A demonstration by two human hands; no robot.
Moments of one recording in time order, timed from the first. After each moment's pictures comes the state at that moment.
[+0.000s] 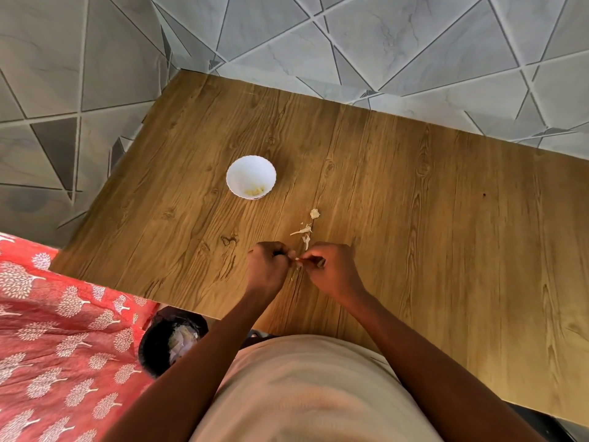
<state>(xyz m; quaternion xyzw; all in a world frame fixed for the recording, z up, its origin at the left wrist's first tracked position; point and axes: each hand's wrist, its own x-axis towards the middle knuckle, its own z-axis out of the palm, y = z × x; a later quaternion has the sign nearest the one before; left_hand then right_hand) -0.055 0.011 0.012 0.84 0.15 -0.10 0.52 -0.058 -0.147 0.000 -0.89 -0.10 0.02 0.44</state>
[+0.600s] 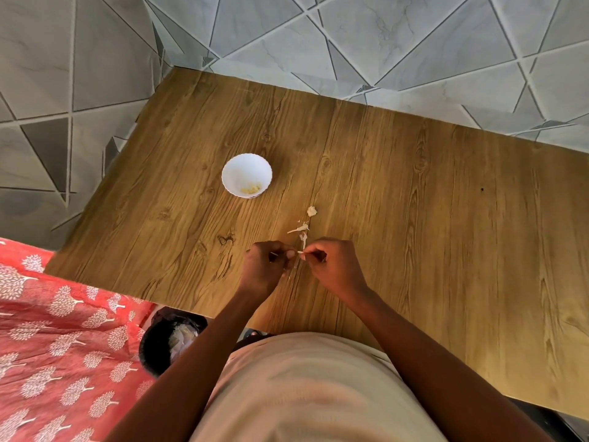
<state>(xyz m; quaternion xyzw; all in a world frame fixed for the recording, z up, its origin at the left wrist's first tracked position) -0.058 0.020 0.014 0.85 0.06 -0.12 0.51 -0.056 -0.155 -0.002 -0.90 -0.08 0.01 0.42</state>
